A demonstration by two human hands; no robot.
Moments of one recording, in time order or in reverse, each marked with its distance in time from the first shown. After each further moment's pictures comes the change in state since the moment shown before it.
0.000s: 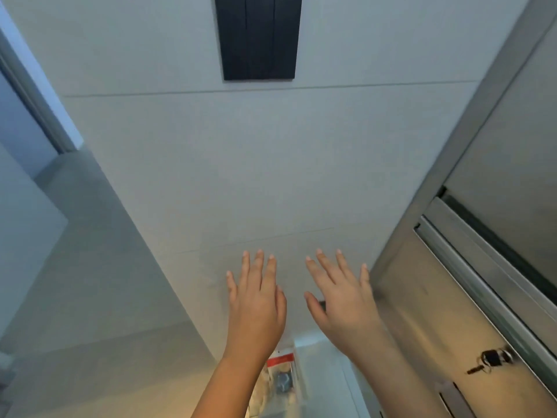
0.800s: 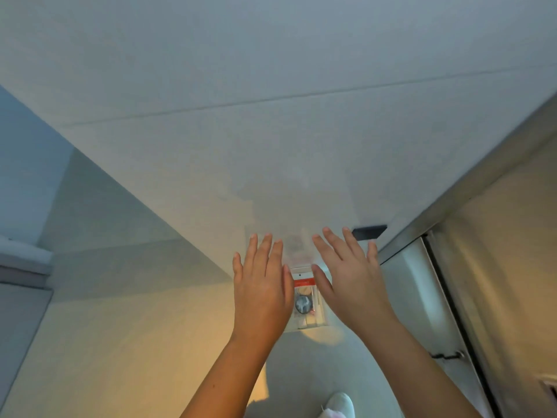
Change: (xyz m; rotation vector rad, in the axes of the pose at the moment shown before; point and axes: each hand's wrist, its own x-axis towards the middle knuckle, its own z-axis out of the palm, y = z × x) left_hand -0.080 -0.065 0.205 0.059 -0.112 -0.160; right_hand -0.001 0.067 0.234 0.082 -0.178 -0.033
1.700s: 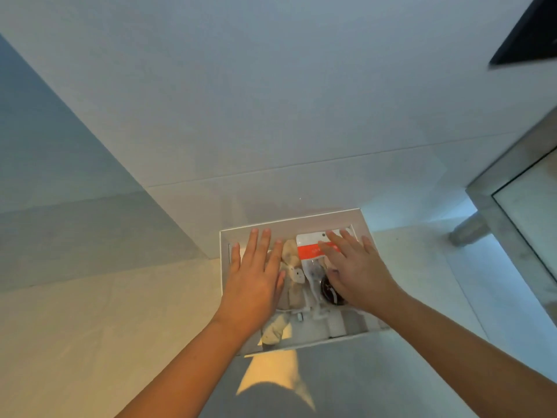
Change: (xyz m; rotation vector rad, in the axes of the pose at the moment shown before) left_hand -0.109 -0.248 0.448 0.214 -0.142 0.295; right_hand 0.029 0.137 0.521 -0.142 -0.124 -0.183
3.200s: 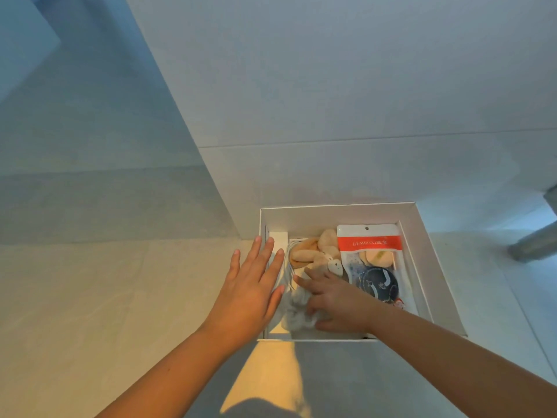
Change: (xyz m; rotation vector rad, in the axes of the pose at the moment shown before) left_hand -0.063 -0.047 0.008 0.003 -0.145 -0.026; right_hand 0.025 -0.052 0.097 0.076 -0.307 -0.585
